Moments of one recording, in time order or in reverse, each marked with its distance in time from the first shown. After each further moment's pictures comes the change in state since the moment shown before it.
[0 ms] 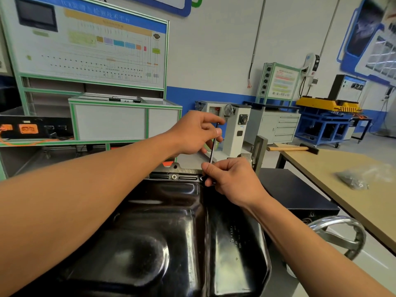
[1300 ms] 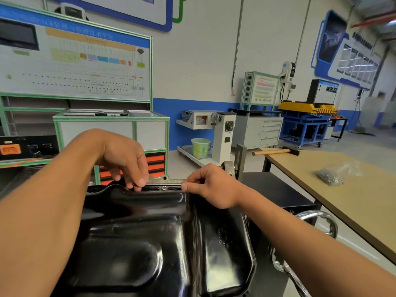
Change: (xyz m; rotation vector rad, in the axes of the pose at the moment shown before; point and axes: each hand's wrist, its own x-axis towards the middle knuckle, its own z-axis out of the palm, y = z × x) left_hand -0.038 0.003 -0.111 0.473 -0.718 -0.624; right_hand -0.005 -0.031 -0.008 -0.462 -0.280 -0.174
